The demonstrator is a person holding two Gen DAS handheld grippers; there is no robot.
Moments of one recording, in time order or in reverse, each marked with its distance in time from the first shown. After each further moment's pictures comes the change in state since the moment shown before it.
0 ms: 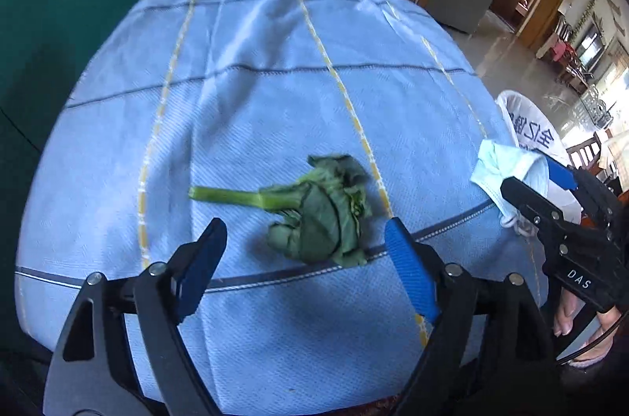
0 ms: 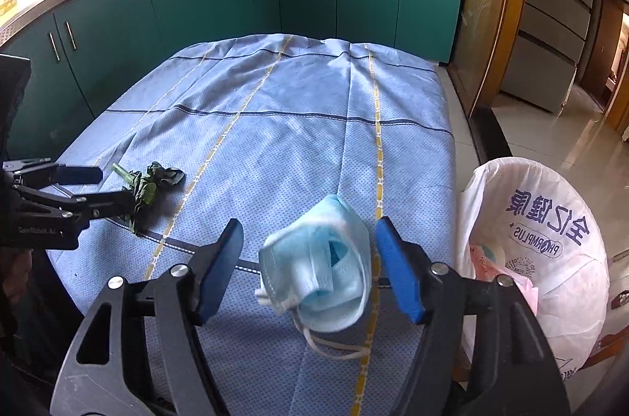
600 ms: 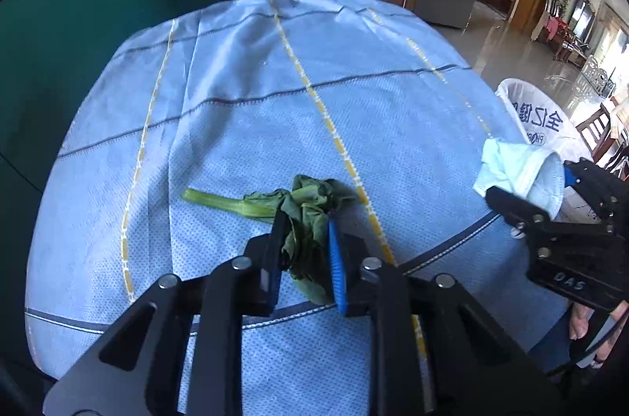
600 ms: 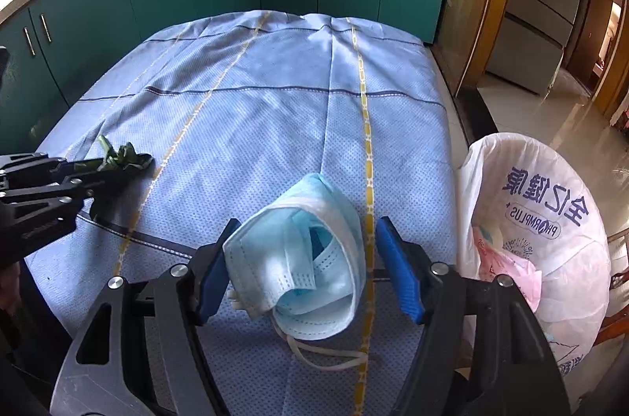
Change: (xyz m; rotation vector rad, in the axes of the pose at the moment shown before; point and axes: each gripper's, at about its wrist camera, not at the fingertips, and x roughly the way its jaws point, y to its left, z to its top) left arm 0.007 -0.022 0.004 0.119 -0.110 0.062; right arm 0.026 -0.003 -0.008 0.031 0.069 -0.076
